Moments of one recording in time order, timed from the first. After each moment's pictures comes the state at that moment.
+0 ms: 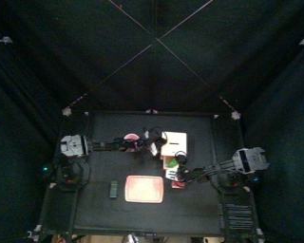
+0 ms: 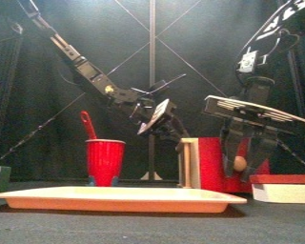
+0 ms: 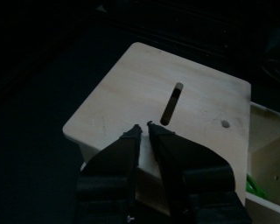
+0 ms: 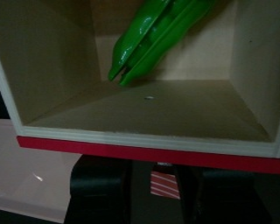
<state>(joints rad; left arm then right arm) 0.32 0.34 0.37 -0.14 -0.32 0.00 0.16 0.00 0.71 -0.40 0.59 2.07</state>
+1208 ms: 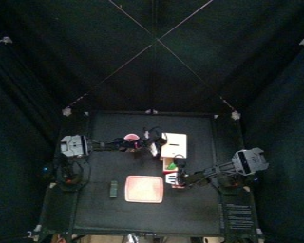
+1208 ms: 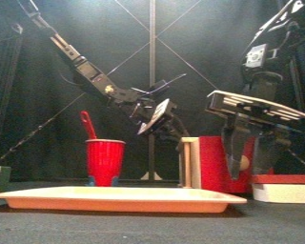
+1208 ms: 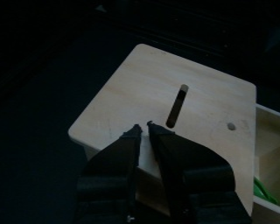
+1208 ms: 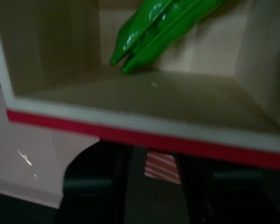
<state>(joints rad) 0.32 0.34 0.37 -0.14 -0.32 0.00 0.22 0.00 0.71 -0.42 0.59 2.04</state>
